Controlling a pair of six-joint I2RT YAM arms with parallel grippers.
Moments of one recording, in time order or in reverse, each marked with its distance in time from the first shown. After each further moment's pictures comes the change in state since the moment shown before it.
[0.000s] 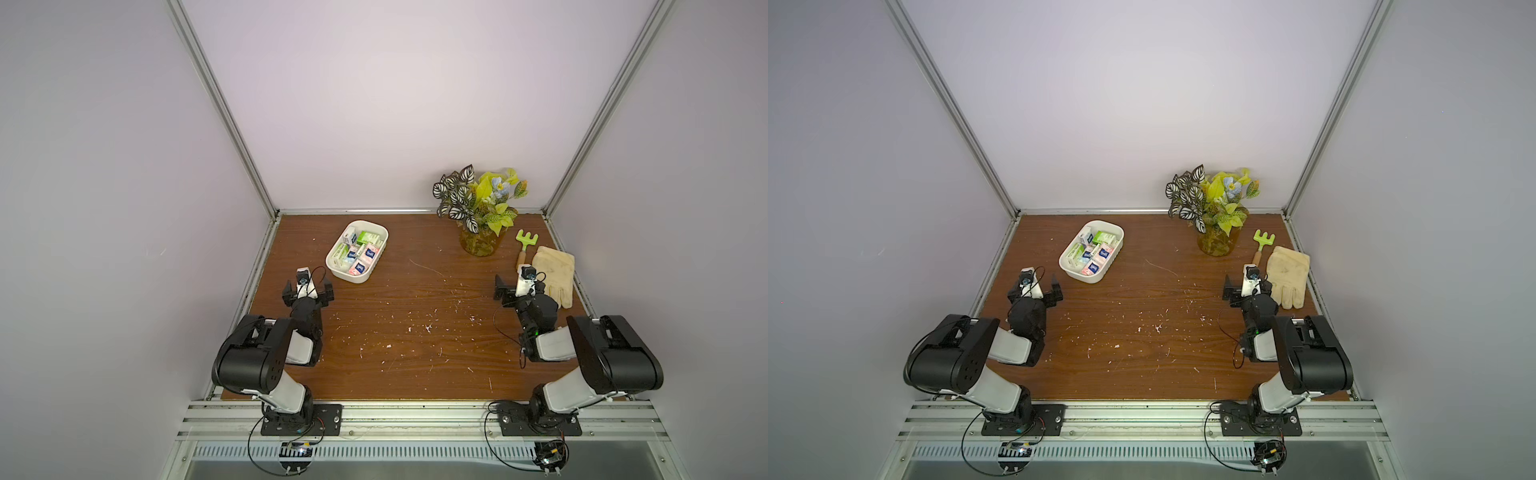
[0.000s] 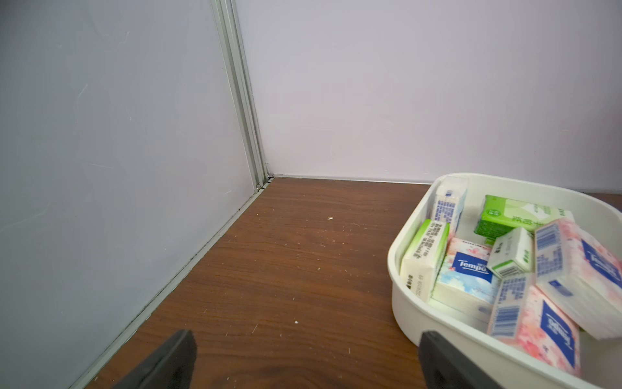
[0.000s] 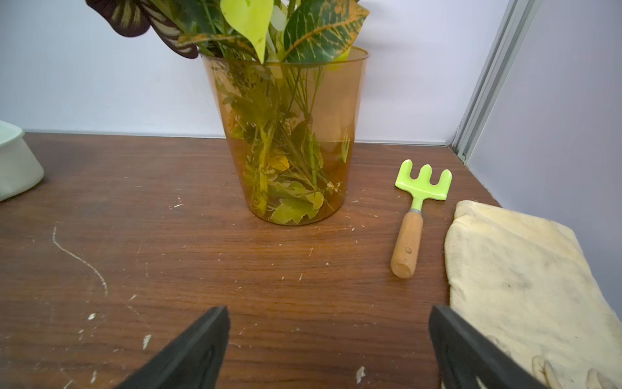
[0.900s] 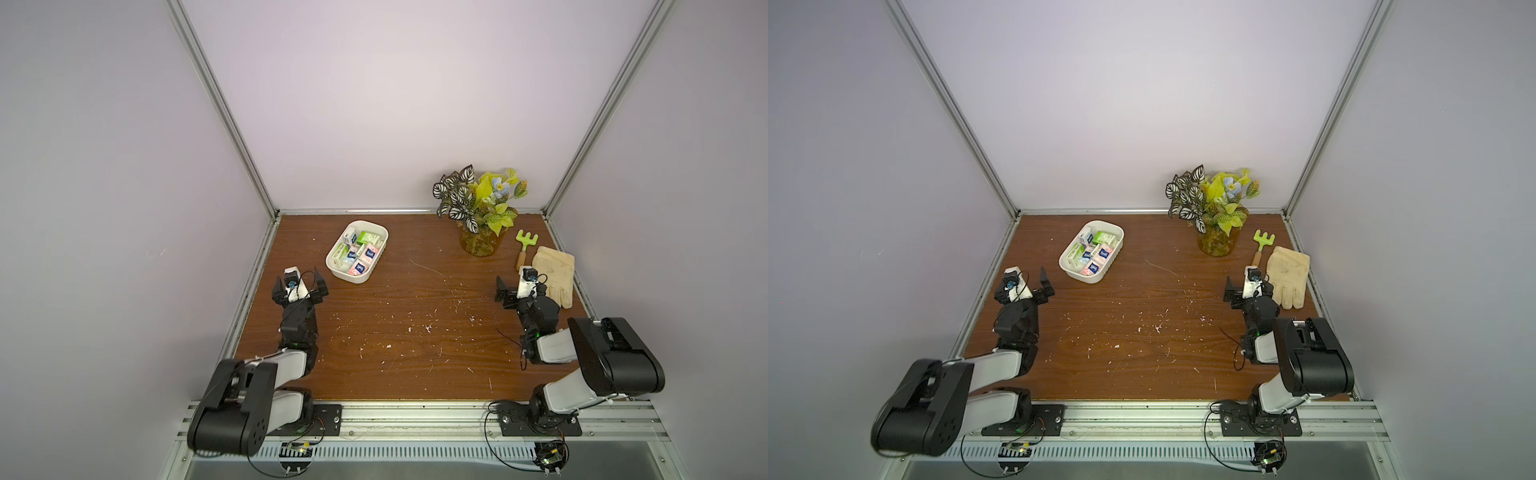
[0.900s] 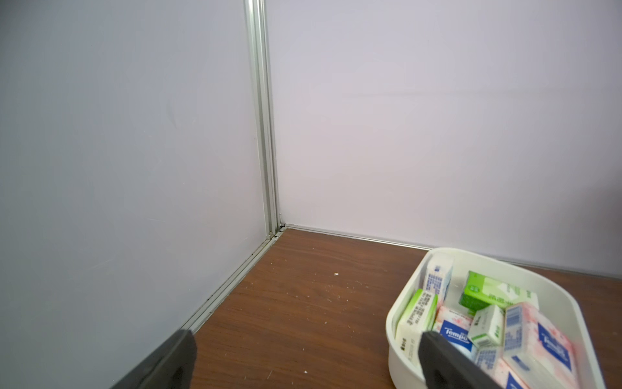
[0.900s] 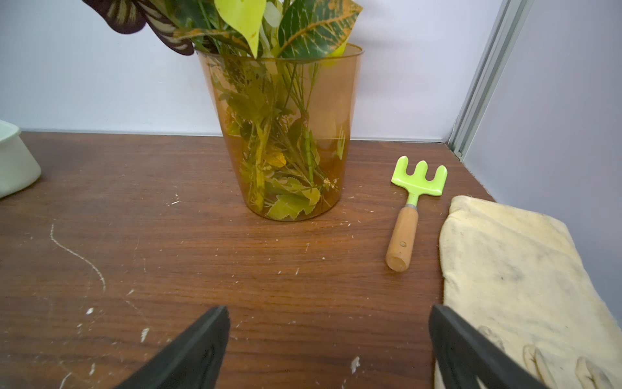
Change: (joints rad) left arm 0.000 -0.402 -0.013 -0.188 -0.039 -0.017; right arm -0.011 -0.042 -0.044 0.005 0.001 0.003
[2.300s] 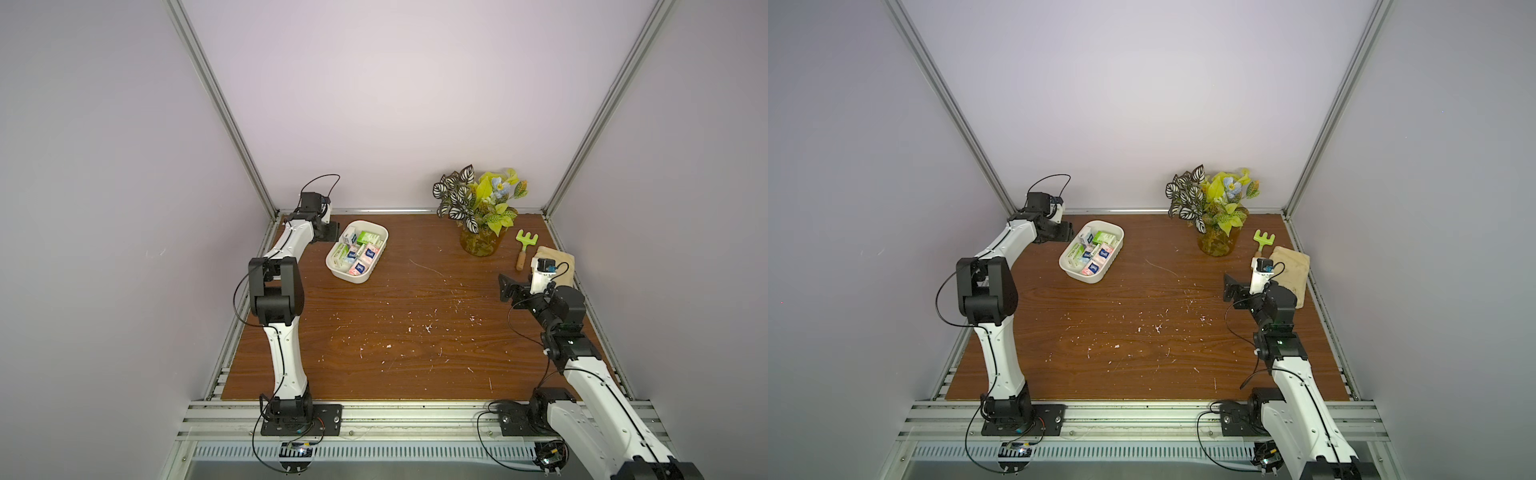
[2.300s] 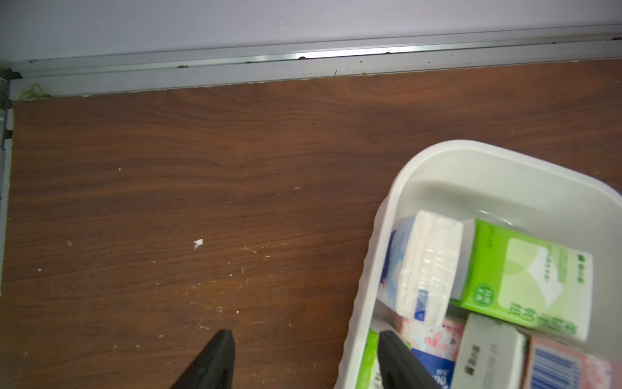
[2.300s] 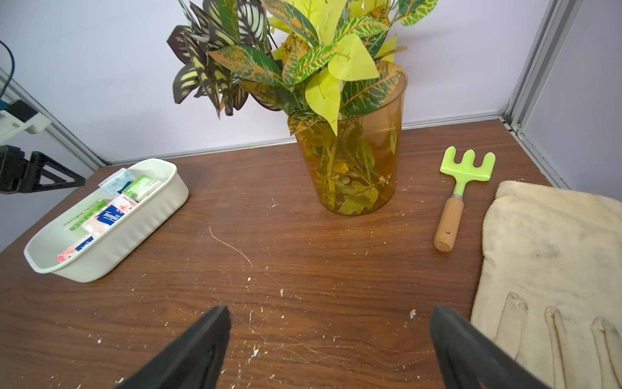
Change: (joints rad) left arm 0.094 0.999 1.683 -1.732 0.528 0.077; right arm 0.001 -0.724 0.252 -1.106 -0.182 0.181
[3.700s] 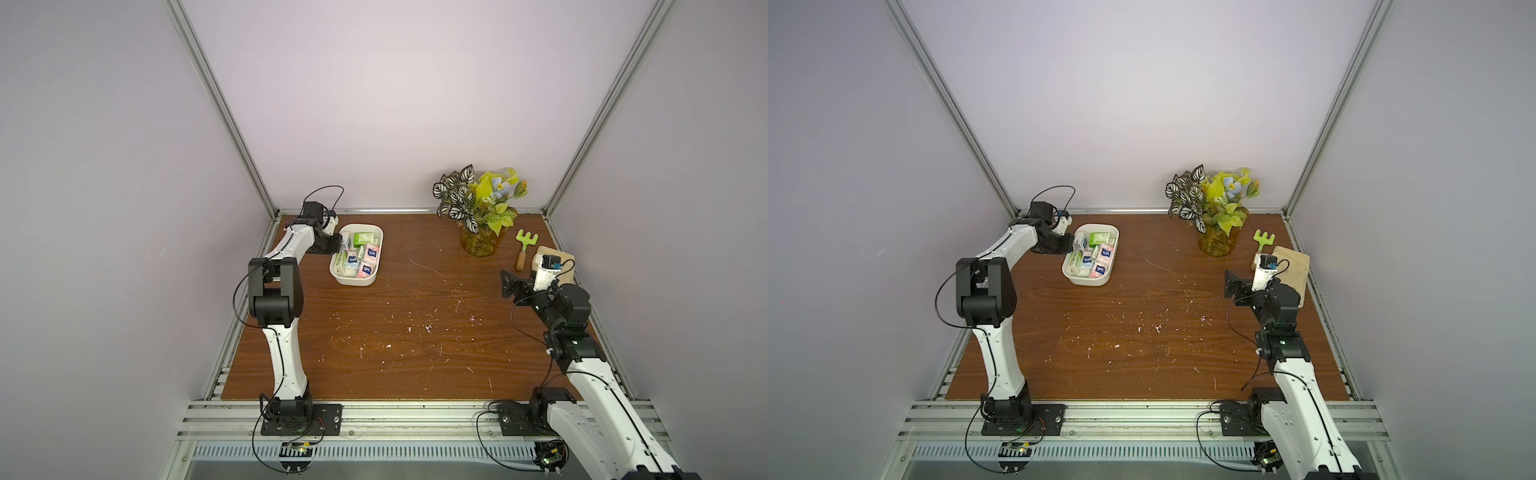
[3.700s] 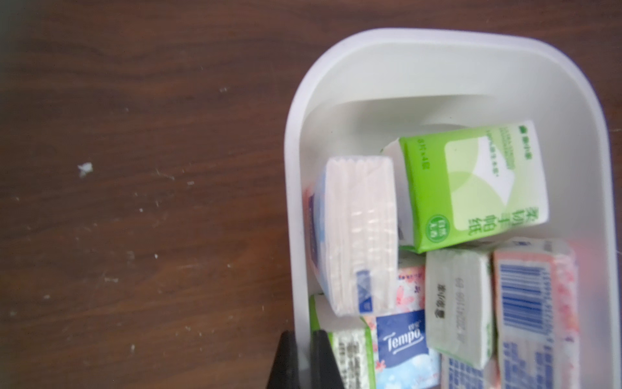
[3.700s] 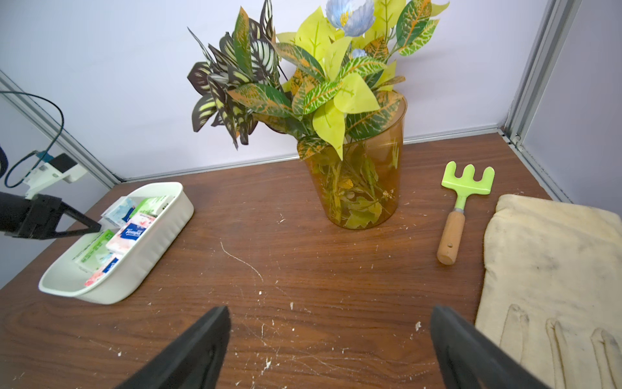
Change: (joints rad) left arm 0.000 -0.072 -0.165 -0.069 0.122 0.000; right arm 0.006 -0.022 0.060 -0.045 -0.005 0.032
